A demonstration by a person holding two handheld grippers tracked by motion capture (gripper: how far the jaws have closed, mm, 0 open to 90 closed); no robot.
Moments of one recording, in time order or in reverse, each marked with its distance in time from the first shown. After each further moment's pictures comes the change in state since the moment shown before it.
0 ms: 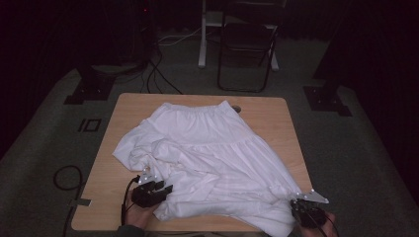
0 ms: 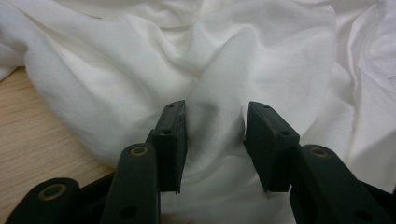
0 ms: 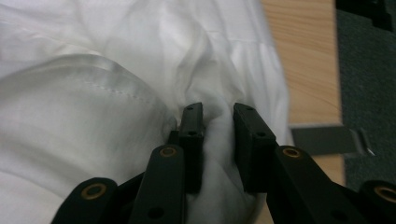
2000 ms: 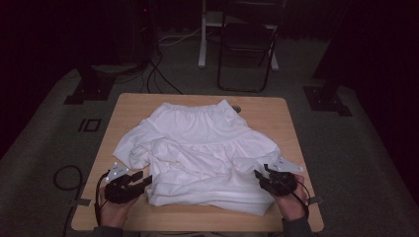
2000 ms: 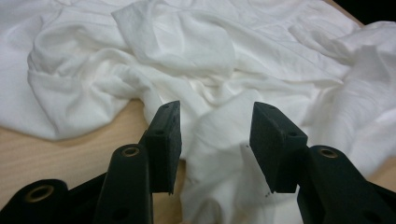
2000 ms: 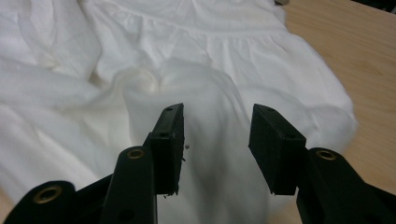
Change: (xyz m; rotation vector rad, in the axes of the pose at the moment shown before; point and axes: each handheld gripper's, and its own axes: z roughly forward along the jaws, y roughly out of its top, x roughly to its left) left arm 0.027 0.023 -0.068 -0.134 0.053 -0.045; right arm 0.061 0.110 0.004 -0.270 0.311 -0.206
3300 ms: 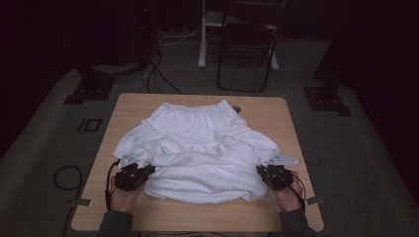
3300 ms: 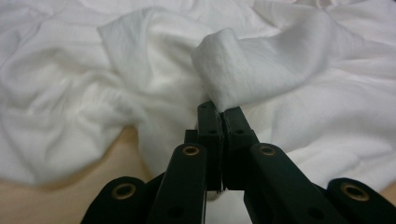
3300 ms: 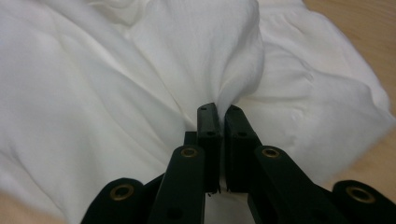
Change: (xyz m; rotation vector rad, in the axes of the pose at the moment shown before) left arm 0.002 0.014 0.025 0.036 0.001 0.010; right arm -0.018 -0.014 0.017 0.076 0.023 0.039
